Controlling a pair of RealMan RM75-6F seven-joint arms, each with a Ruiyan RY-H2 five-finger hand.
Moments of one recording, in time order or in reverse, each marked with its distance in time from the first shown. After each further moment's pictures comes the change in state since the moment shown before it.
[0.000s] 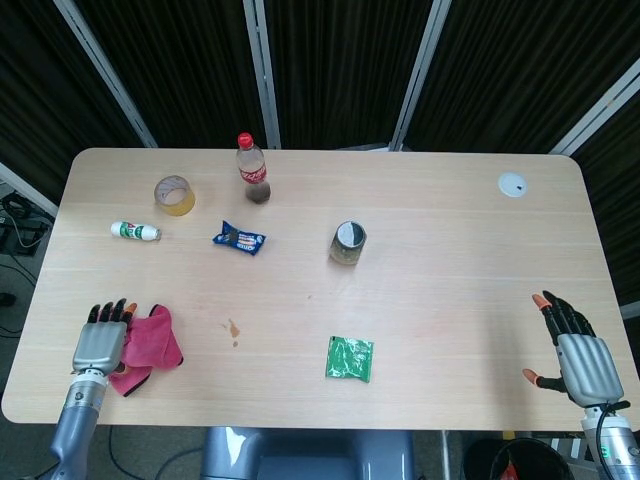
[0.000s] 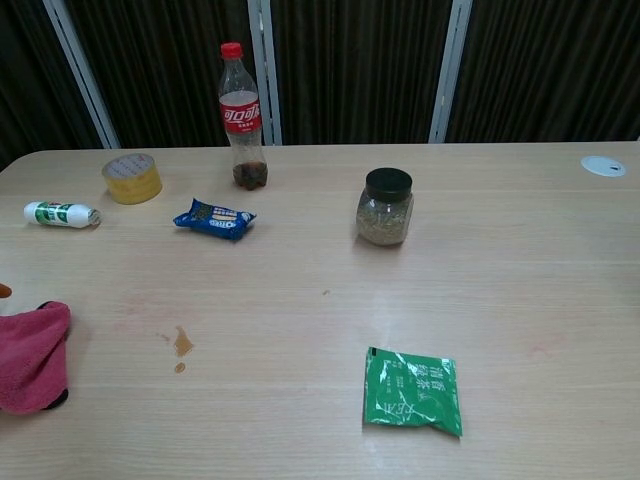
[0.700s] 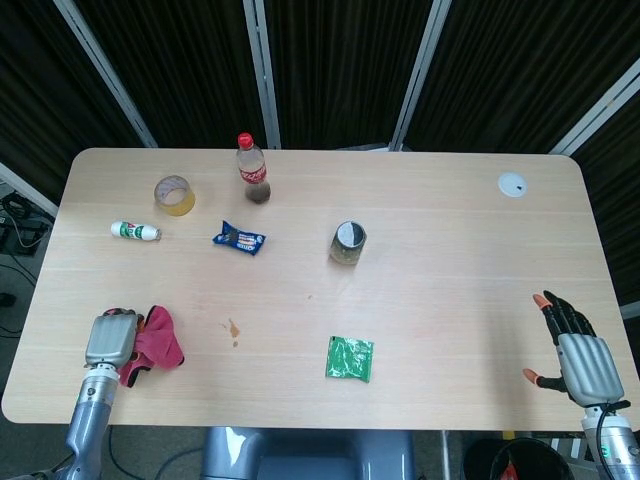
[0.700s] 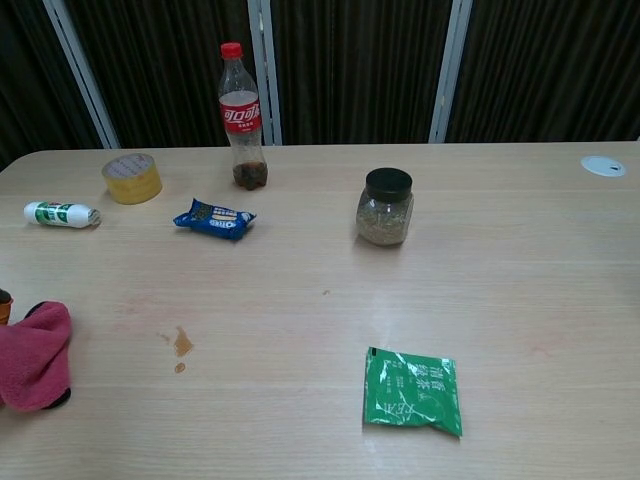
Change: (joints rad) left arm -0.016 -0.086 0.003 0.100 0.090 0.041 -0.102; right arm 0.000 0.001 0.002 -0.004 0.006 -0.002 0.001
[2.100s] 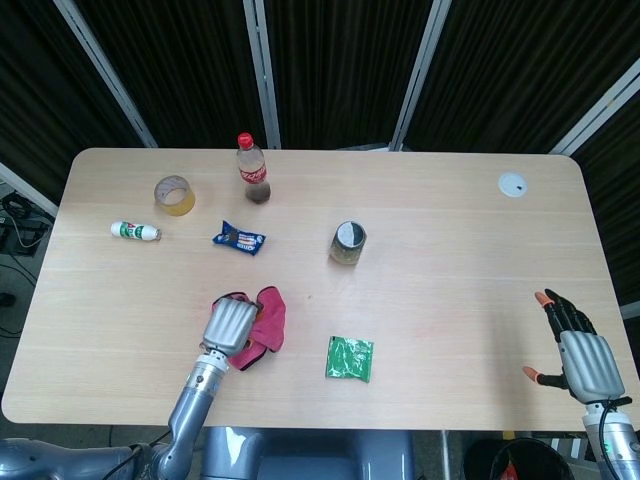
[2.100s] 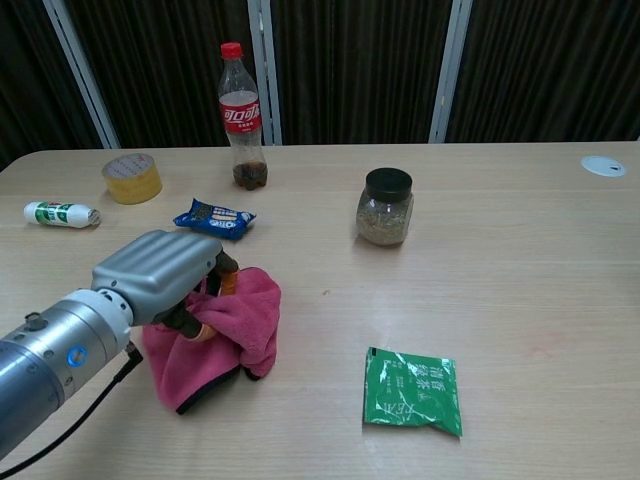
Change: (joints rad) left arm -0.234 -0.337 -0.054 0.013 0.103 0.001 0.132; right arm 0.010 0.005 0.009 0.006 0.022 -0.026 0.042
